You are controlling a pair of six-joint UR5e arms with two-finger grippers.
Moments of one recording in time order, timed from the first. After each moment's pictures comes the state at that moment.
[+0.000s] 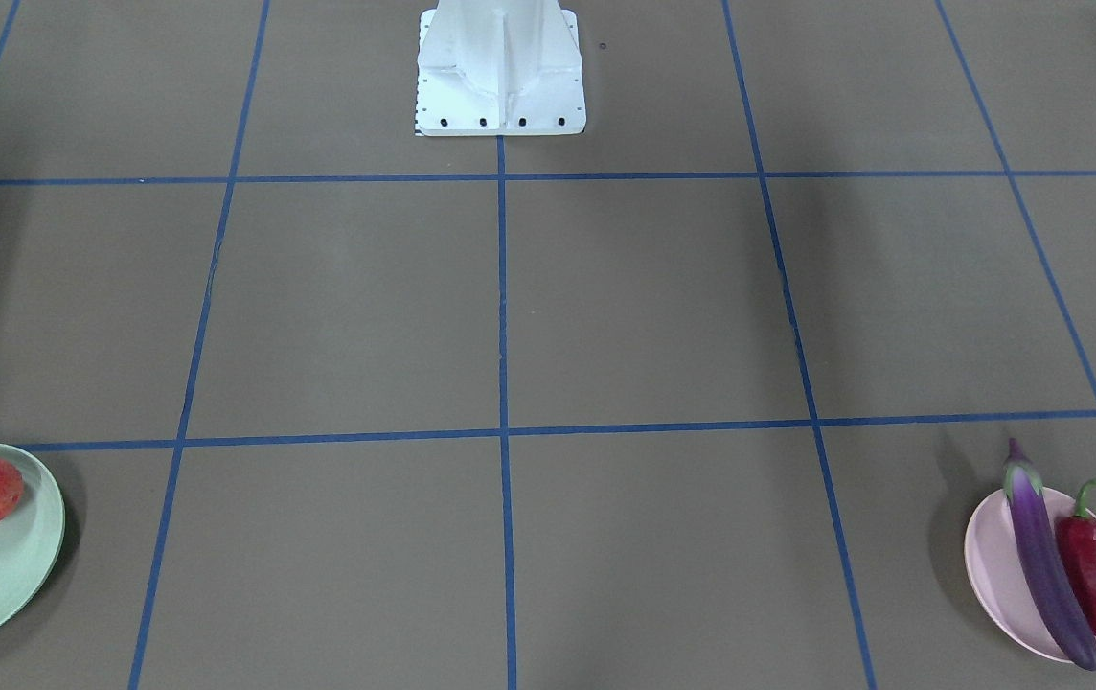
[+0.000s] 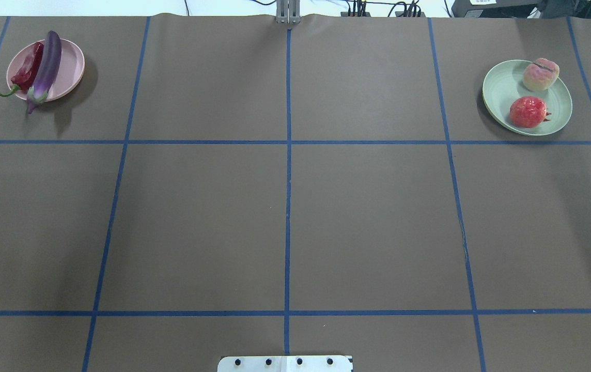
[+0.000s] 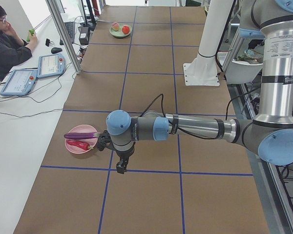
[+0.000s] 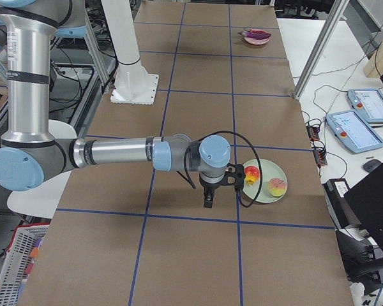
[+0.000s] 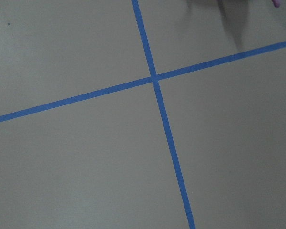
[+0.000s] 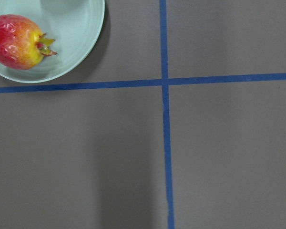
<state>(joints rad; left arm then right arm) -1.59 -1.55 -1.69 -1.46 -2.34 0.28 1.56 -1.65 1.84 -1.75 2.44 0.08</state>
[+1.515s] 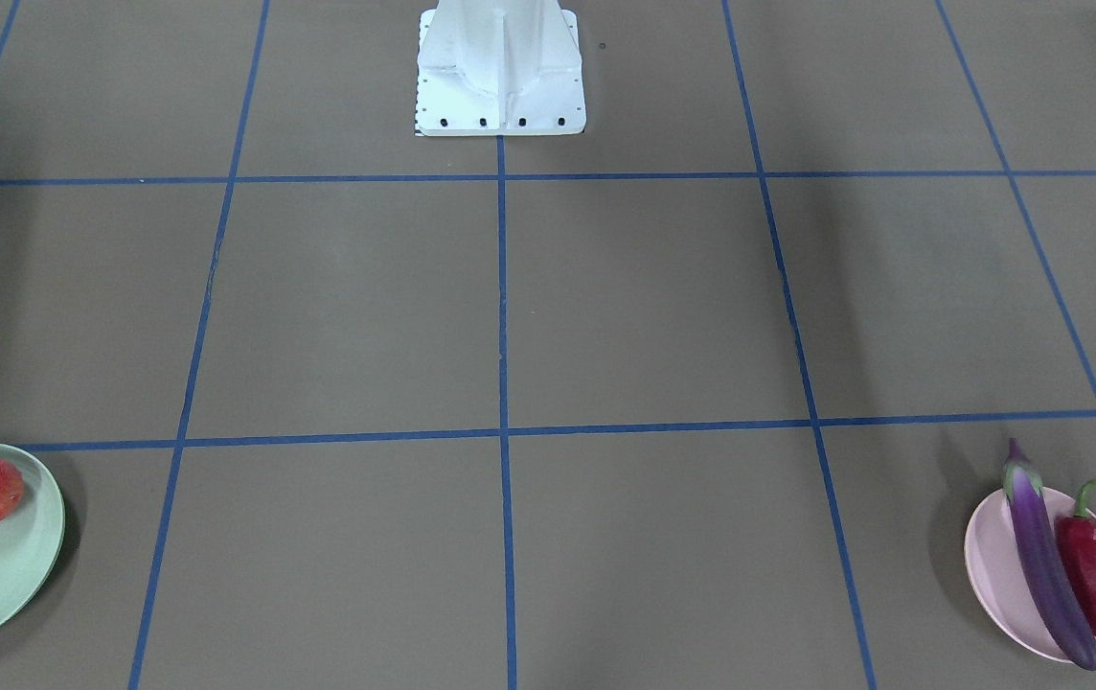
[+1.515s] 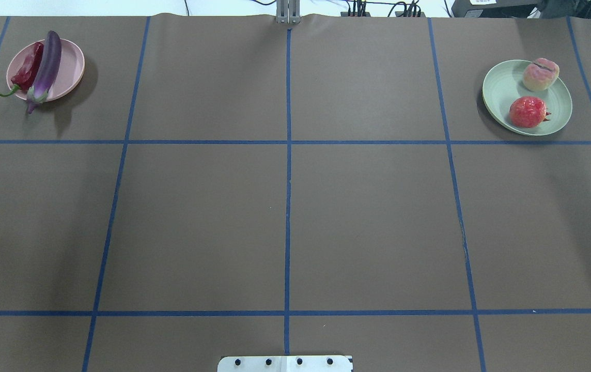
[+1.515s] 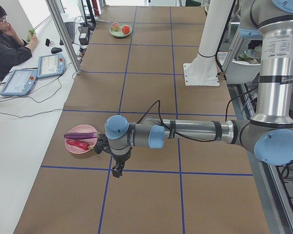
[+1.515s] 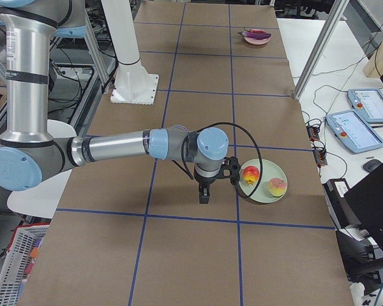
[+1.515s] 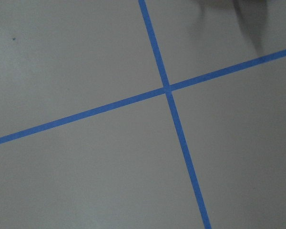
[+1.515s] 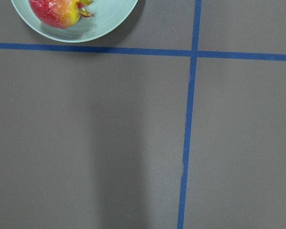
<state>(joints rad) -1.54 -1.56 -1.63 -1.62 -2.30 0.21 1.57 -1.67 1.85 -1.82 2.43 -0.11</state>
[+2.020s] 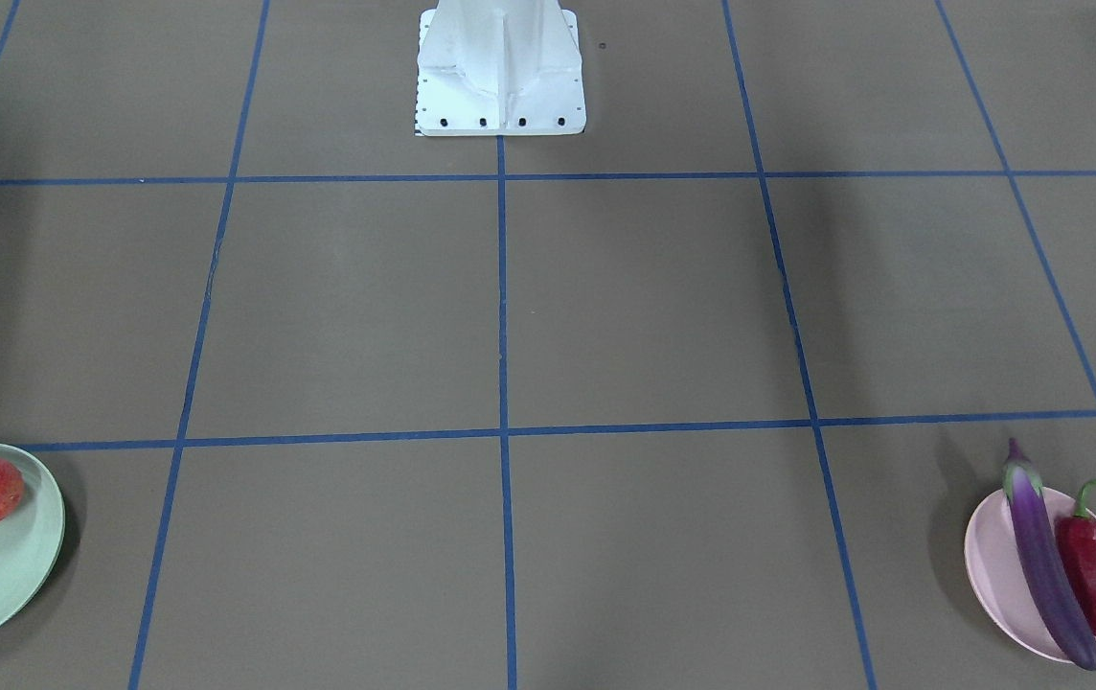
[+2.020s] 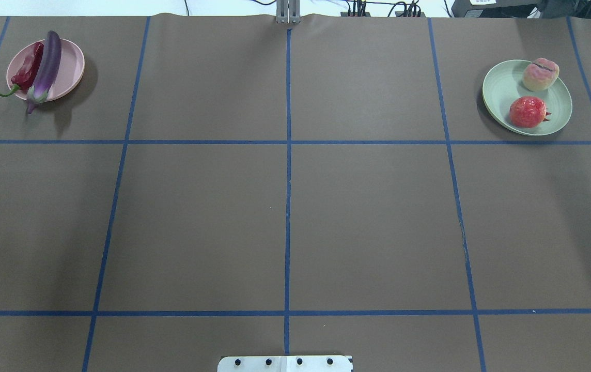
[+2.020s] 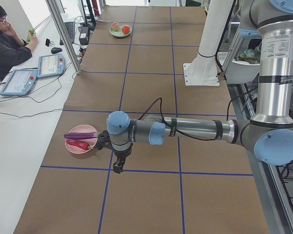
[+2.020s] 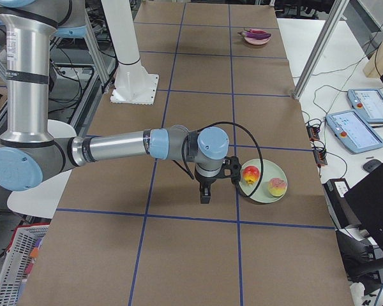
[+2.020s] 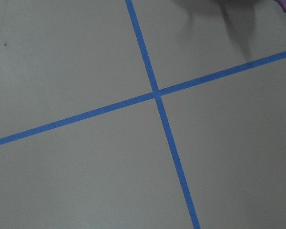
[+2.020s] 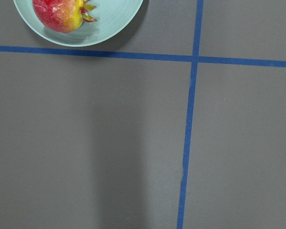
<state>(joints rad) -1.53 -1.54 -1.64 -1.62 -2.30 0.20 1.57 -1.67 1.85 -1.81 2.42 -0.11</state>
